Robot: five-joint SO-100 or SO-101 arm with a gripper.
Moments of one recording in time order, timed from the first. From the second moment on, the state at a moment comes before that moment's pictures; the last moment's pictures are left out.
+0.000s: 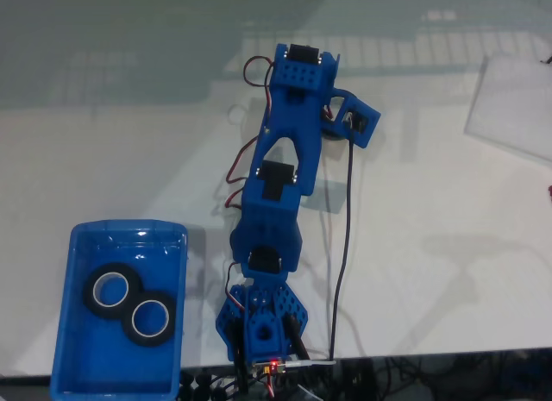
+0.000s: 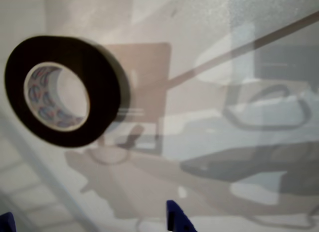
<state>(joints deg) 17.8 79.6 77.7 79.6 18.4</state>
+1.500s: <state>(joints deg) 23.9 38.9 33.8 96.2 23.1</state>
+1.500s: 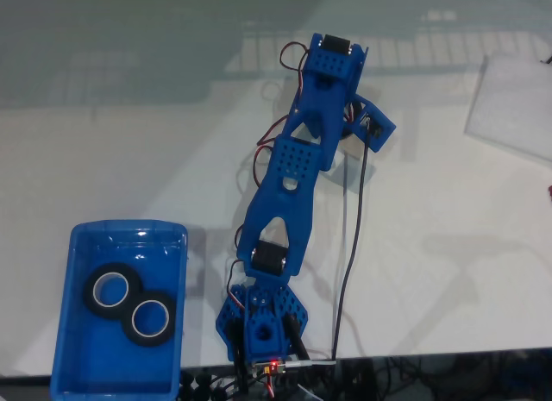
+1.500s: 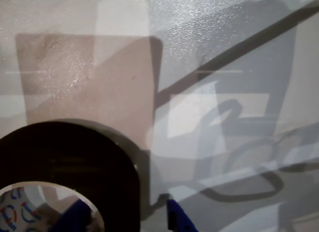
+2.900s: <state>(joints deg) -11.7 102.7 74.0 91.1 -12.1</state>
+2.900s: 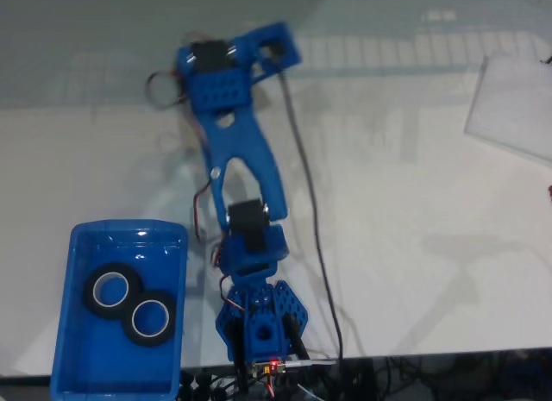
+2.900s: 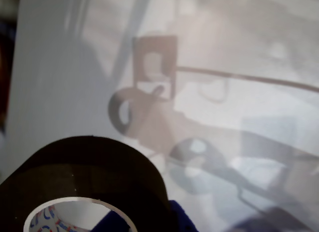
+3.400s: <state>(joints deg) -54.9 129.5 100.6 91.9 -23.3</state>
